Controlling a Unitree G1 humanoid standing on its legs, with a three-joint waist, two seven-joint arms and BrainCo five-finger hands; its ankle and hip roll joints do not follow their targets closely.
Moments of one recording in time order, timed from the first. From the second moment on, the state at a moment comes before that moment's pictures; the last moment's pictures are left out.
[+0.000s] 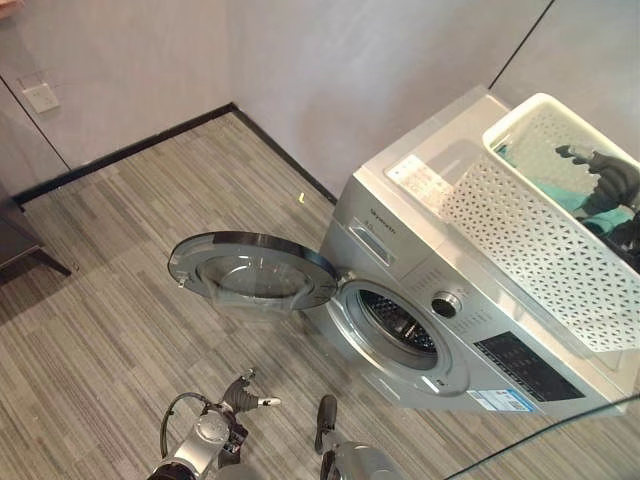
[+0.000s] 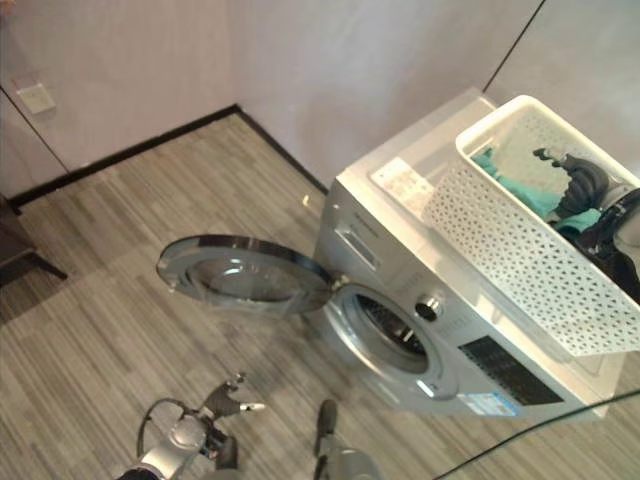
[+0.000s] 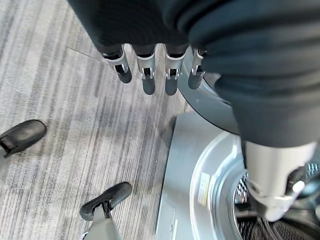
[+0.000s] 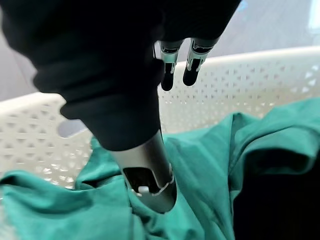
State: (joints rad) left arm -0.07 0.36 -0.40 0.76 -0.08 -0.05 0.05; right arm -0.82 -1.34 0.63 0.52 0.21 0.01 0.16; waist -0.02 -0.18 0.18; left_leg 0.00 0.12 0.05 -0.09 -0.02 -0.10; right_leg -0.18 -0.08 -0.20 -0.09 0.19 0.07
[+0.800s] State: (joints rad) left arm -0.09 0.34 -0.43 0.72 -0.11 -0.06 0.02; right arm -0.83 -1.35 0.69 0.63 0.02 0.01 0.22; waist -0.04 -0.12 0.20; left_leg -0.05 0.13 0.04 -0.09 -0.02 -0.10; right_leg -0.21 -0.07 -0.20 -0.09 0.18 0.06
